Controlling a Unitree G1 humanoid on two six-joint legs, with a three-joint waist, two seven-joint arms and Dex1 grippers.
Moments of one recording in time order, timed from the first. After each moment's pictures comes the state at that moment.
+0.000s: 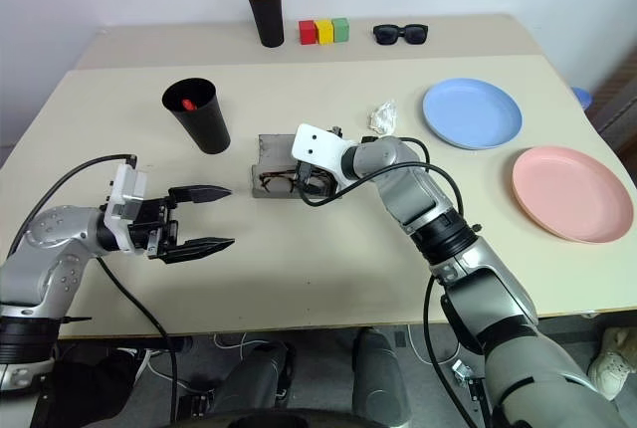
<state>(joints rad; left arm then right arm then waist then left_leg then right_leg) -0.21 0.71 0.13 -0.10 -0.58 0.27 -1.31 -0.87 -0.39 0.43 0.20 -0.13 0.42 0.82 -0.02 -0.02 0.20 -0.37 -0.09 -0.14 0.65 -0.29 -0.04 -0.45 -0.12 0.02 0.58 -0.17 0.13</state>
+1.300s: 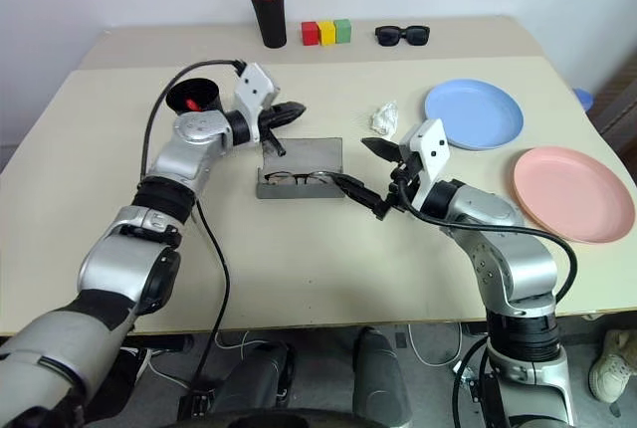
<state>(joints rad) -1.07 0.27 -0.12 0.93 -0.04 -0.01 -0.73 -0.33 -0.45 -0.12 -0.40 0.49 0.64 0.73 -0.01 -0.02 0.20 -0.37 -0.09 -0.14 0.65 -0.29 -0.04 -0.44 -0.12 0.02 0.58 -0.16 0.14</state>
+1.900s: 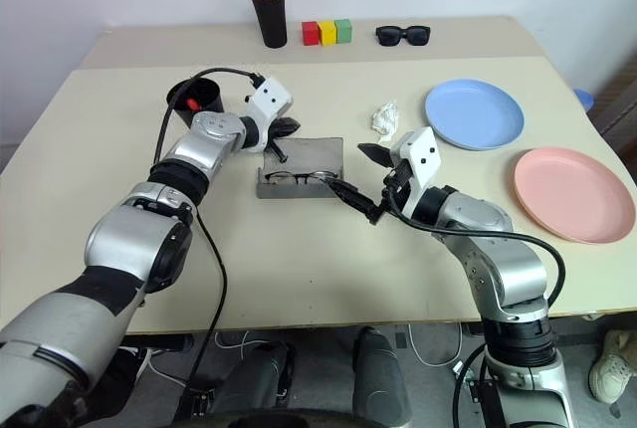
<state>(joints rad) -1.22 0.23 -0.15 1.21 0.11 0.06 -0.68 -0.31 -0.45 -0.06 -0.40 0.48 0.60 0.68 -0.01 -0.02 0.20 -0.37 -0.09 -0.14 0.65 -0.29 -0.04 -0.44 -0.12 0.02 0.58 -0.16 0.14</state>
